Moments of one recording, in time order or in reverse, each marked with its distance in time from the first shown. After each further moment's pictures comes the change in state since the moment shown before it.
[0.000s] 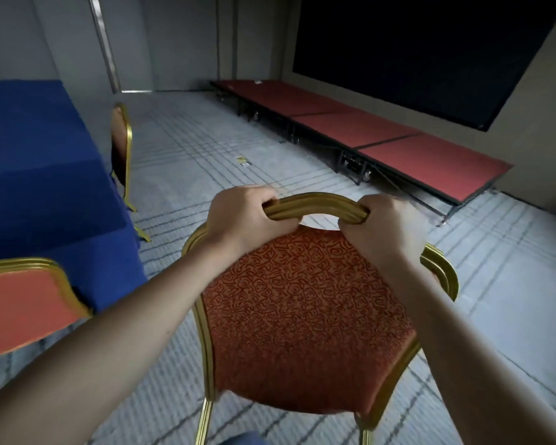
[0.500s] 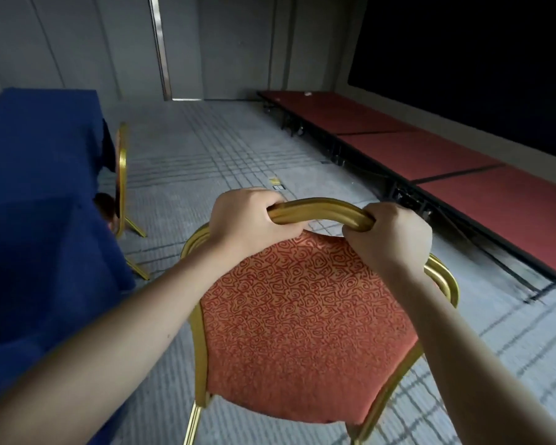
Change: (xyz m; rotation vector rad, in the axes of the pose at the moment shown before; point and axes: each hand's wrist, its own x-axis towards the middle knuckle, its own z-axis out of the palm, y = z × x) left_hand 0.377 -0.187 0.233 0.188 0.130 -0.054; right_hand 0.433 0.070 0.281 0.119 -0.014 -0.152
